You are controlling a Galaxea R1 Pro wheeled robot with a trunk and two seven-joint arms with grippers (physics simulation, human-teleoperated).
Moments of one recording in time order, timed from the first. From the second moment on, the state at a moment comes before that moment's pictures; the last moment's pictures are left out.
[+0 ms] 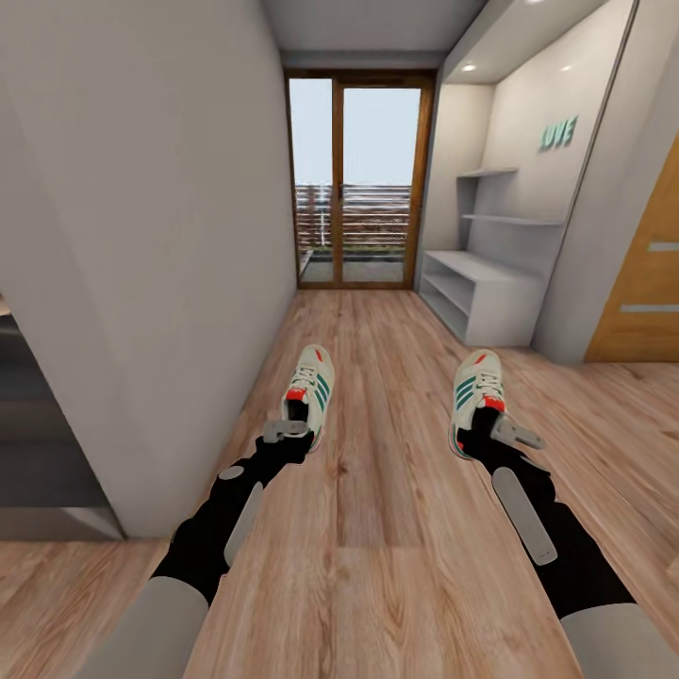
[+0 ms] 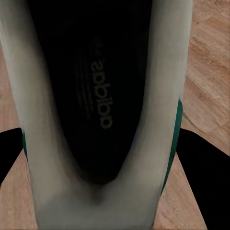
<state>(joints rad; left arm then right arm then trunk) -0.64 -0.12 -0.10 -0.96 0.10 0.25 -0.12 -0.56 -0.14 0.11 -1.28 -0.66 0.48 -0.54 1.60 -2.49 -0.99</state>
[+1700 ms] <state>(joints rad) -0.64 -0.12 -0.10 -0.96 0.10 0.25 -0.12 -0.56 -0.15 0.11 -1.29 -0.66 0.48 -0.54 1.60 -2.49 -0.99</state>
